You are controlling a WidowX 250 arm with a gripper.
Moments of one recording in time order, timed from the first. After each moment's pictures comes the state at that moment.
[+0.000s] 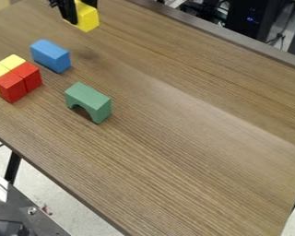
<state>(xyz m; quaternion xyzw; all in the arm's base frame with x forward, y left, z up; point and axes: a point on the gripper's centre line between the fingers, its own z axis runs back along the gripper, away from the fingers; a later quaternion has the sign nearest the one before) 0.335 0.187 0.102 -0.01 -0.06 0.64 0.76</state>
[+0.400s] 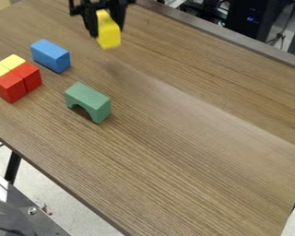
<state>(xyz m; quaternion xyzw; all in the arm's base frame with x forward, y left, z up) 0.331 0.131 0.087 0.02 -0.05 0.49 0.87</state>
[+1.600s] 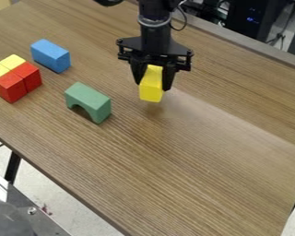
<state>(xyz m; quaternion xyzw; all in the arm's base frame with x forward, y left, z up) 0.316 0.025 0.061 -0.01 -0.10 0.17 0.98</state>
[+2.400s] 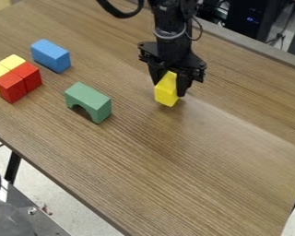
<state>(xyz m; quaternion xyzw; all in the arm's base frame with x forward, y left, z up) 0.334 0.009 0.046 -0.02 -0.14 0.03 0.99</state>
